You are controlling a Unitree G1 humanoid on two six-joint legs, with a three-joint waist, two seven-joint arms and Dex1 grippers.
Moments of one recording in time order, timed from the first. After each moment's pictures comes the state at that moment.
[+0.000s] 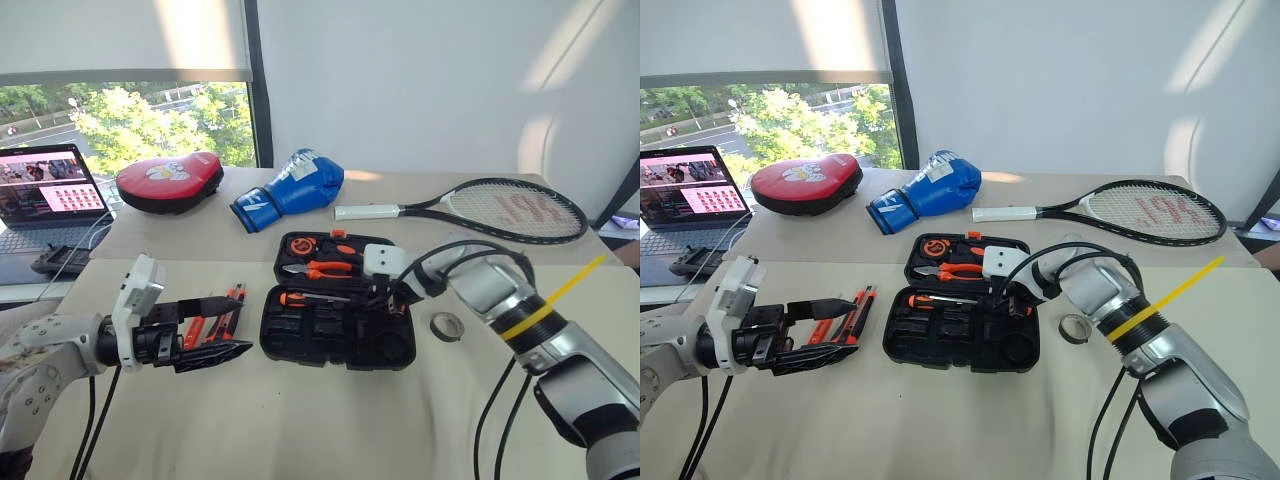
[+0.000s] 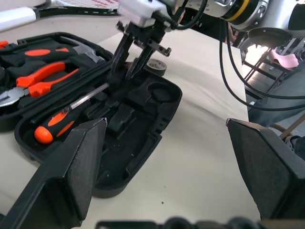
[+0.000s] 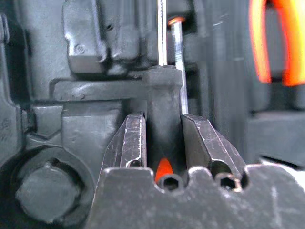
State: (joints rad) left arm -0.12 0.91 0.37 -0.44 -0.91 0.77 -1.12; right arm -1.00 -0.67 0.62 0.26 -0.02 0.52 1.23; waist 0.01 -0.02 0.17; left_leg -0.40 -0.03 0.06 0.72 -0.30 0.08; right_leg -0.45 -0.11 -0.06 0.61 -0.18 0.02
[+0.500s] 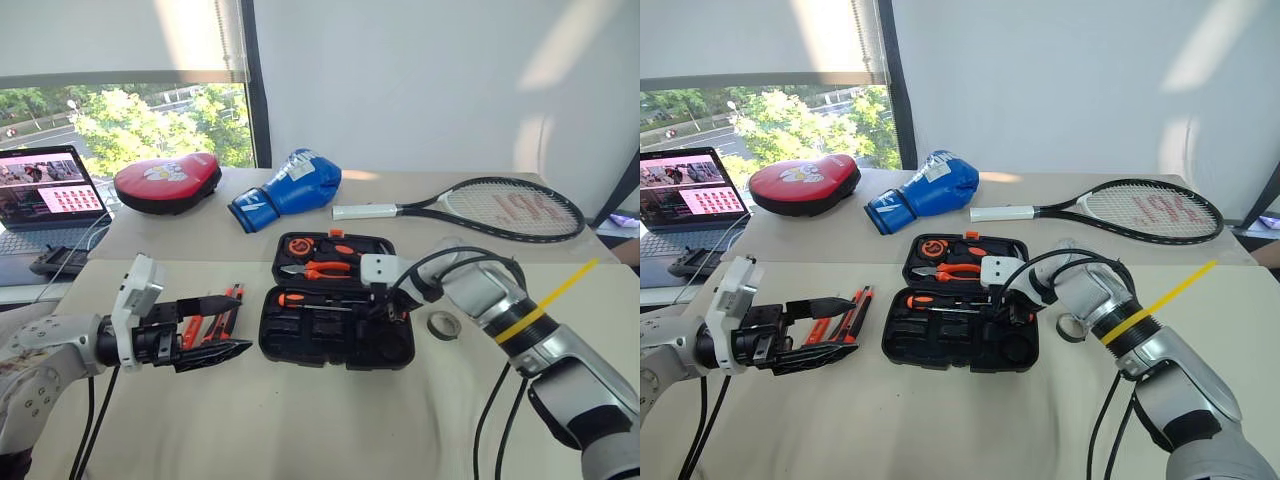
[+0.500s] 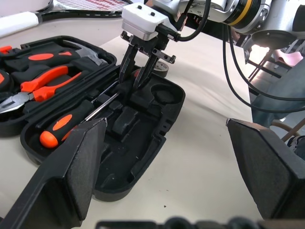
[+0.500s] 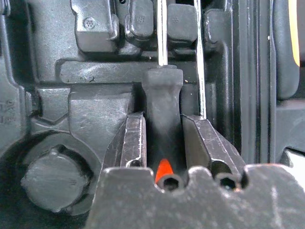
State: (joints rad) left arm -0.11 0.91 0.37 -0.44 -0.90 0.74 -1.10; right arm -0.99 -0.65 0.60 0.27 -0.09 0.49 1.27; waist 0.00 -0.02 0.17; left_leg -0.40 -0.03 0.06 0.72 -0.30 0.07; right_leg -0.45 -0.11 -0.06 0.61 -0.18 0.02
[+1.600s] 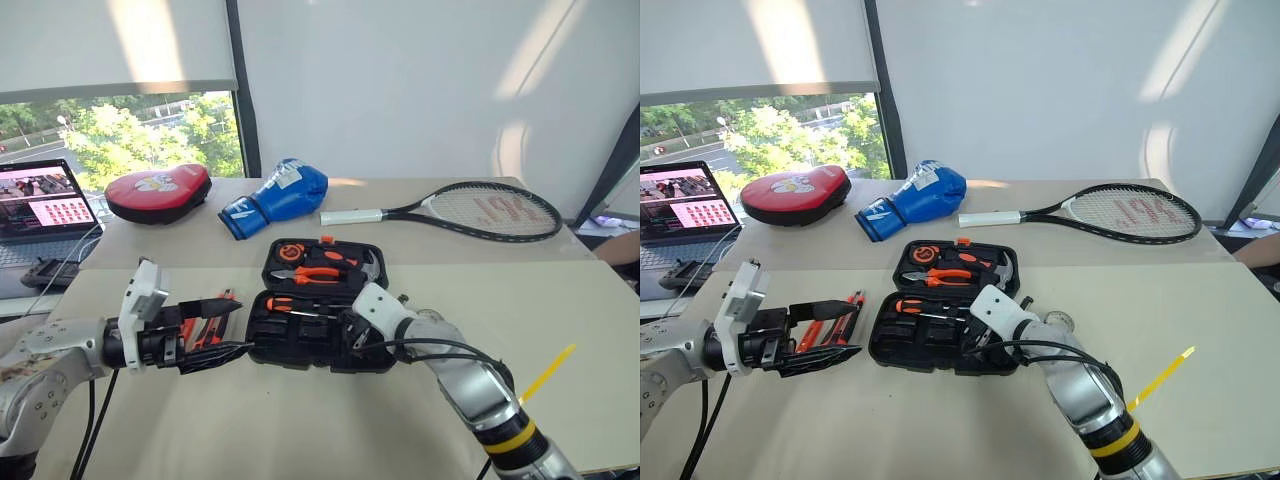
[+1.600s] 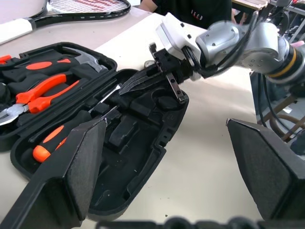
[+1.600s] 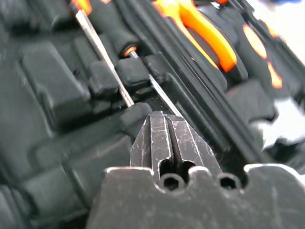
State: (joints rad) left arm -0.07 0.90 0.33 -0.42 -0.85 0.67 -1.09; right arm -0.43 -0.46 0.40 -0.24 -0.14 0.60 0.57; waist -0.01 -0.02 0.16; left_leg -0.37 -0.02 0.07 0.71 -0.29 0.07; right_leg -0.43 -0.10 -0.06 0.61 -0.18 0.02
